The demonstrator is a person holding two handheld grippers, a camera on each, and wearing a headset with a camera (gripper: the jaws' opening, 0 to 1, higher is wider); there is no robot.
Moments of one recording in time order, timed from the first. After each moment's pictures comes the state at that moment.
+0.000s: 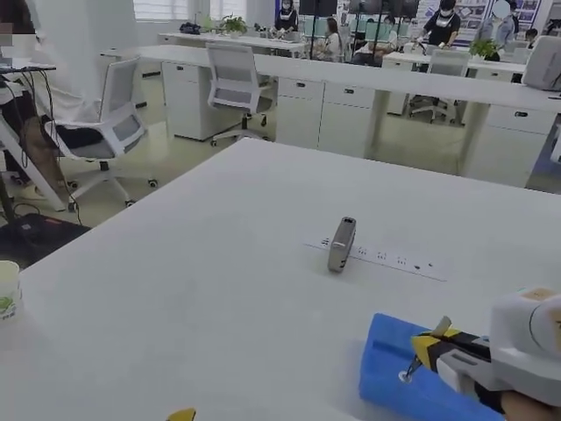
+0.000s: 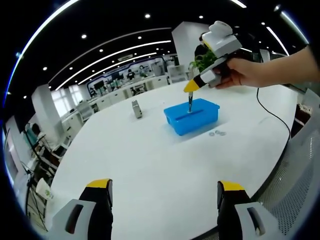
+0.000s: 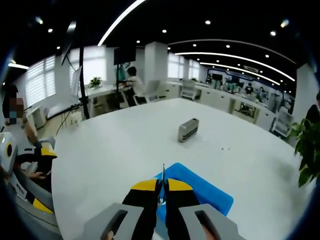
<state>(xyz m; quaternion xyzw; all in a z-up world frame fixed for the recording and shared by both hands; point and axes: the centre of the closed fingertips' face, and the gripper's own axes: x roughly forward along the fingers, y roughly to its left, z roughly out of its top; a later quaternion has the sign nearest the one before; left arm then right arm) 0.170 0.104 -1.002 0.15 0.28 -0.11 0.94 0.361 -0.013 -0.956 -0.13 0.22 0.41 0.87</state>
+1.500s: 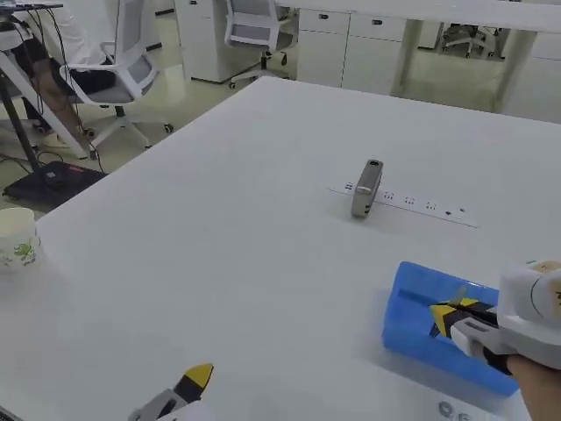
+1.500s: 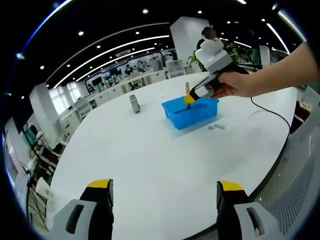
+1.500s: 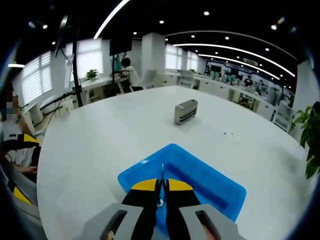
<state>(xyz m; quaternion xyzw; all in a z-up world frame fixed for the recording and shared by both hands) 0.168 0.104 -1.010 0.16 0.30 -0.12 0.93 0.382 -0.015 -1.016 -0.14 0.26 0.40 0.87</state>
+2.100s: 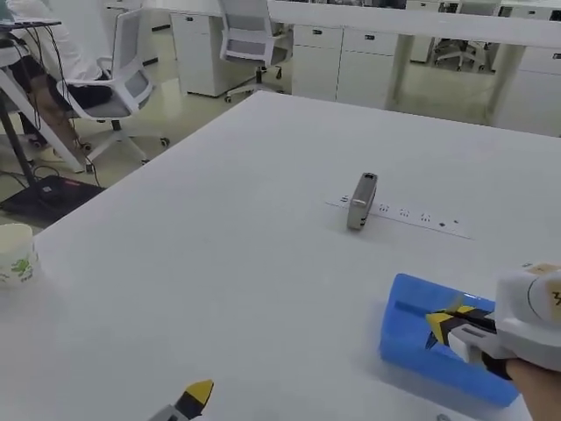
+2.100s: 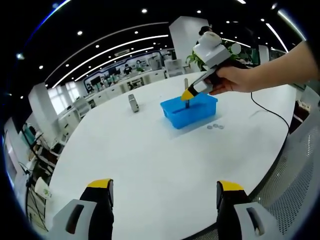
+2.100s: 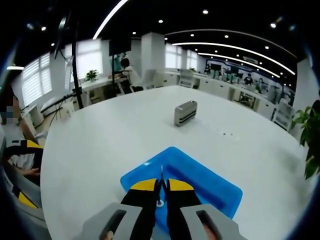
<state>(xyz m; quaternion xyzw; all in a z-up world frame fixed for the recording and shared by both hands) 0.168 0.102 -1.012 0.15 0.30 -0.12 0.93 0.379 -0.019 -1.002 -0.13 0.26 0.40 0.87</state>
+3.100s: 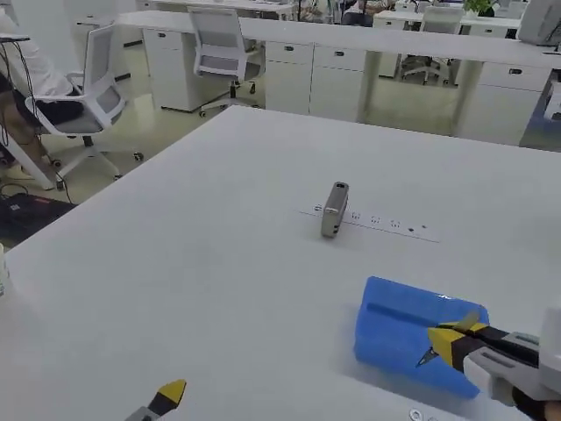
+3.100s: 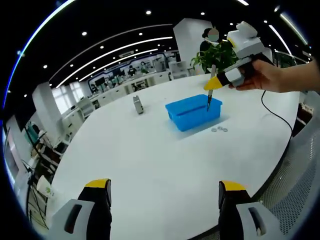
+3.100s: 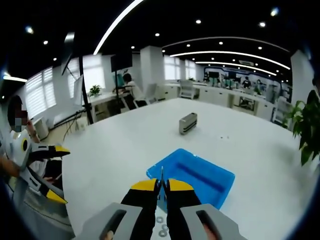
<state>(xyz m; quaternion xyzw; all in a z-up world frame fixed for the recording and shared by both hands) 0.170 0.108 -1.008 0.15 0.29 -0.10 0.94 0.313 -0.044 -0.966 -0.08 0.23 0.41 0.88</state>
